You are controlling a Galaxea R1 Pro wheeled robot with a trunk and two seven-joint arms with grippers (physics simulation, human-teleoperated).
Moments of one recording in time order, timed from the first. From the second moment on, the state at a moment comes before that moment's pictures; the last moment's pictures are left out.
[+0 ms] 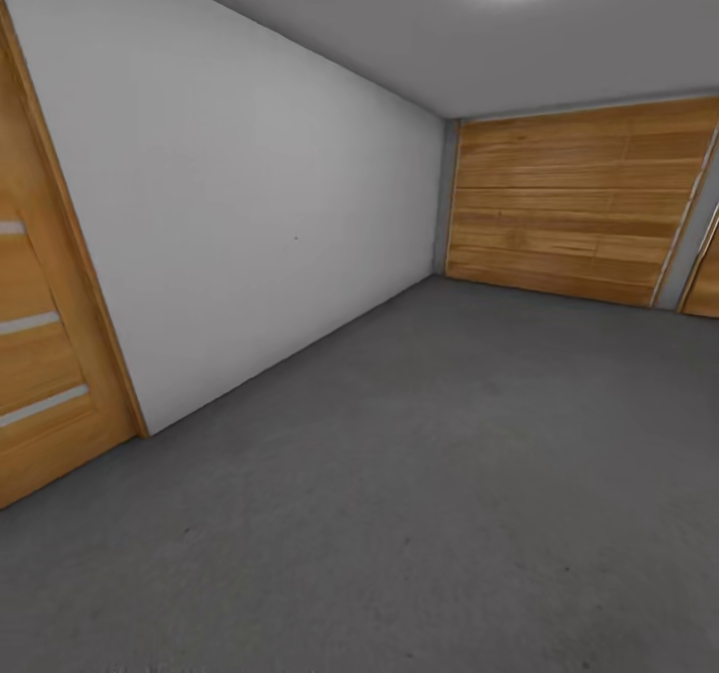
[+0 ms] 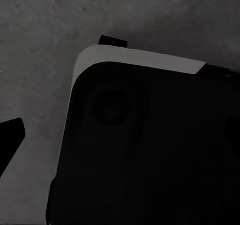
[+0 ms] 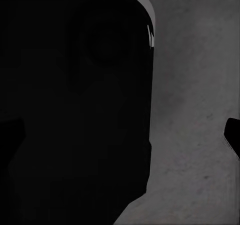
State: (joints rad) left arm 0.00 0.00 0.05 -0.12 0.17 -0.05 0.01; right arm 0.00 -0.02 0.01 0.00 0.00 -0.05 -0.01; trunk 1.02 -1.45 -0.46
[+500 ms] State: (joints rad) left arm 0.00 0.00 0.05 -0.12 0.17 -0.05 0.01; right arm 0.00 -0.02 0.01 0.00 0.00 -0.05 -0.01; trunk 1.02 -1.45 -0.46
